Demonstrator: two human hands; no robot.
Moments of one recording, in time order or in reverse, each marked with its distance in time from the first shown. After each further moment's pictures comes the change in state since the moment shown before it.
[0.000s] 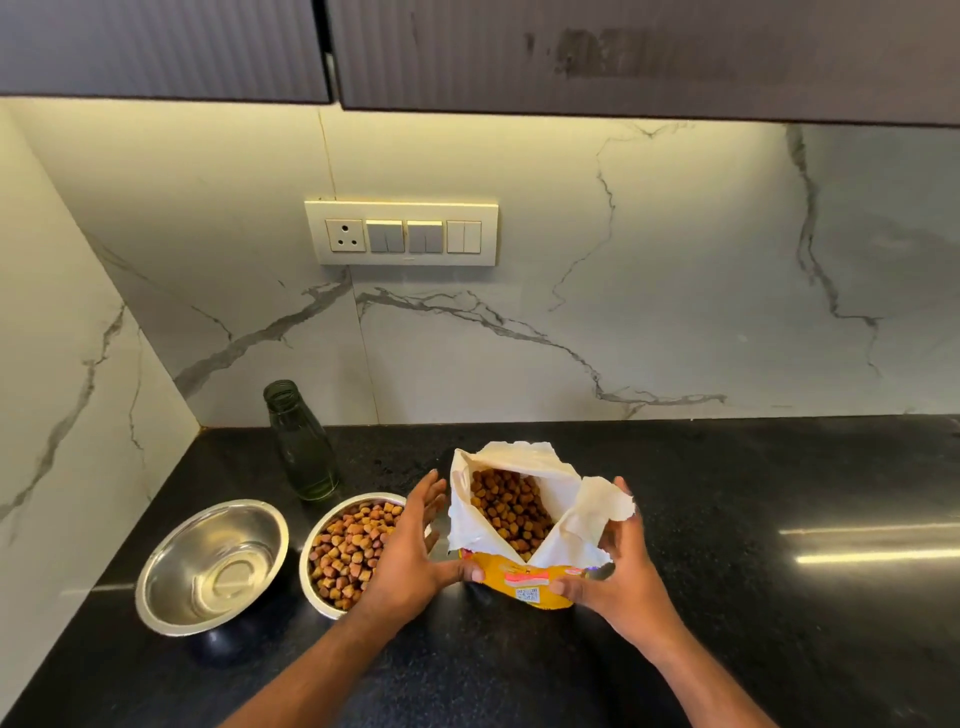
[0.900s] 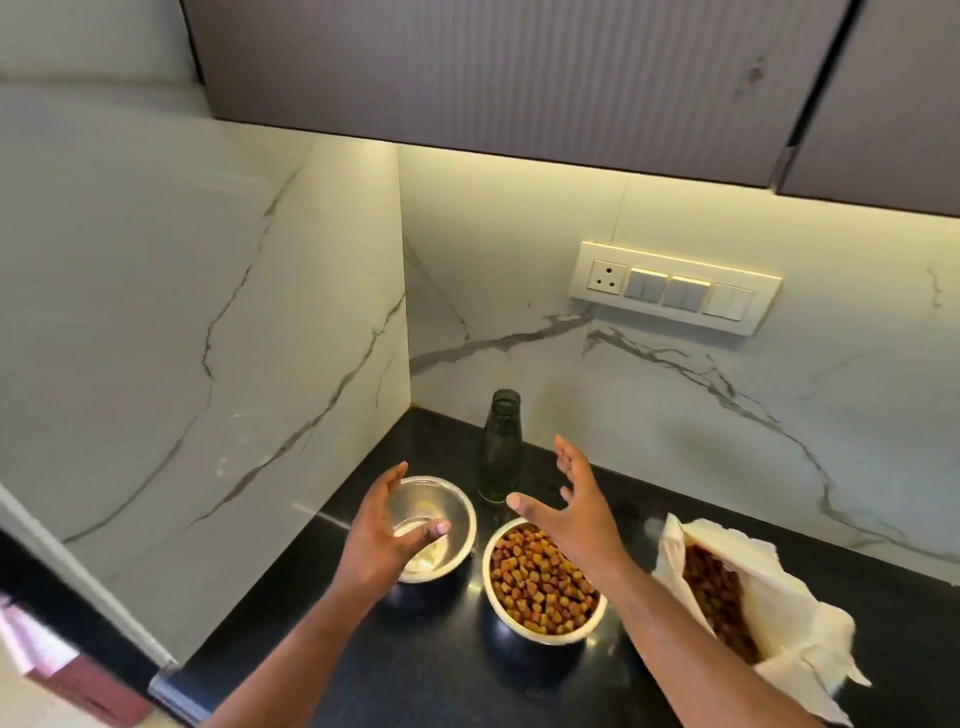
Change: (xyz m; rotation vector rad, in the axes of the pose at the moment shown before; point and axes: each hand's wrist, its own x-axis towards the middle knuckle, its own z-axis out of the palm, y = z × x) left_hand -0.104 -0.020 -0.208 0.032 0.649 -0.094; right_hand 0.099 -0.119 0.237 -0.085 -0.335 -0.129
